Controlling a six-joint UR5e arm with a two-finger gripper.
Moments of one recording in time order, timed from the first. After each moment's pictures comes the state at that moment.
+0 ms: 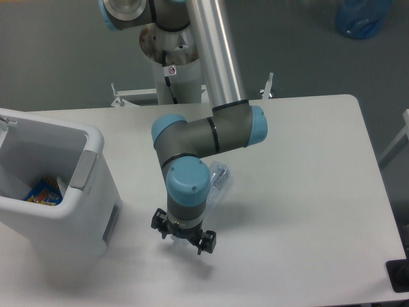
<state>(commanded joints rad) 2.26 -2.19 -1.52 -0.95 1.49 0.69</state>
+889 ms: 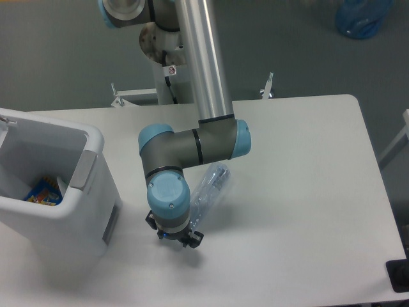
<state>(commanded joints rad) 2.23 -2.20 -1.52 -1.00 1.57 0.68</state>
